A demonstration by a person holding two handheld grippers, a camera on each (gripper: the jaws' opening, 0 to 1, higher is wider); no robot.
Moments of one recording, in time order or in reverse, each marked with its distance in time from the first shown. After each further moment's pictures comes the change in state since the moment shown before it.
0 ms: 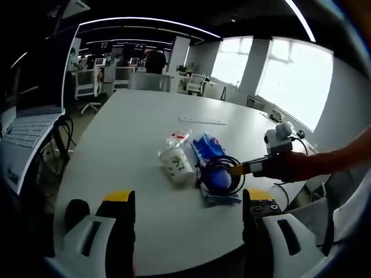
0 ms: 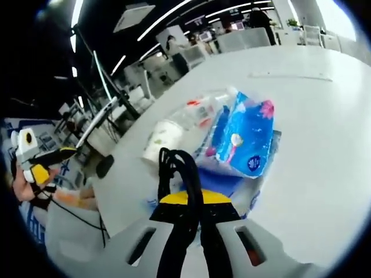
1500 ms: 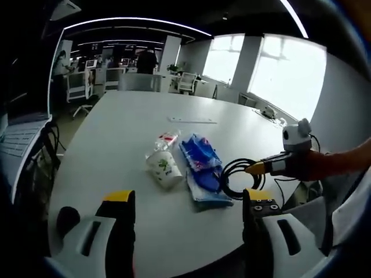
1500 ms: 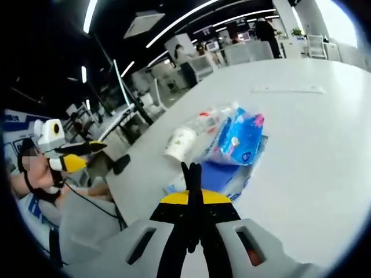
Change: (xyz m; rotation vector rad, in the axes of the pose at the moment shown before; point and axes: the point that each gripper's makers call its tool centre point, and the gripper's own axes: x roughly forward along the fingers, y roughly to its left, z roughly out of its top) left arm 0.016 -0.023 0.003 0.034 0.009 -0.055; right arm -0.077 0.012 -0.006 -0.034 -0.066 0.033
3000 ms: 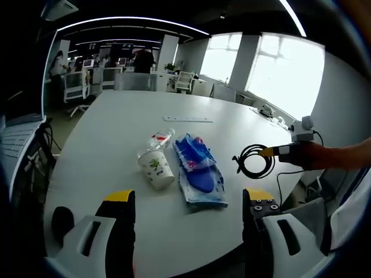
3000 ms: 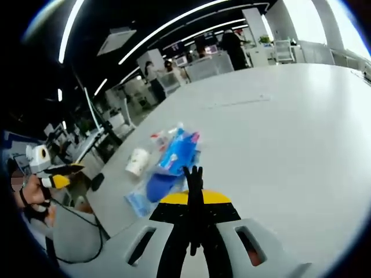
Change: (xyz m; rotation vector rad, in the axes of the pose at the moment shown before) left arm 0.005 -0.016 0.002 0.005 0.008 -0.011; right arm -0.061 -0.095 0.023 0.097 -0.104 -0.197
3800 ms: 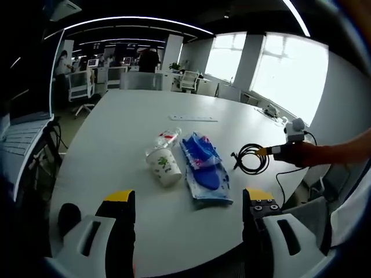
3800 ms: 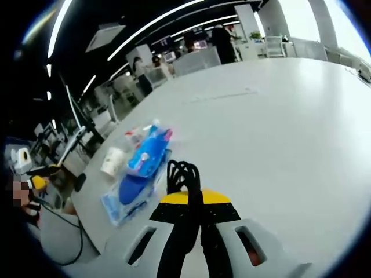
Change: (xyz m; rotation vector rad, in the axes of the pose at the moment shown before) left arm -0.009 0.011 -0.003 -0.007 0.007 0.036; right arm 0.024 -0.055 -0.006 0.019 0.037 -0.087
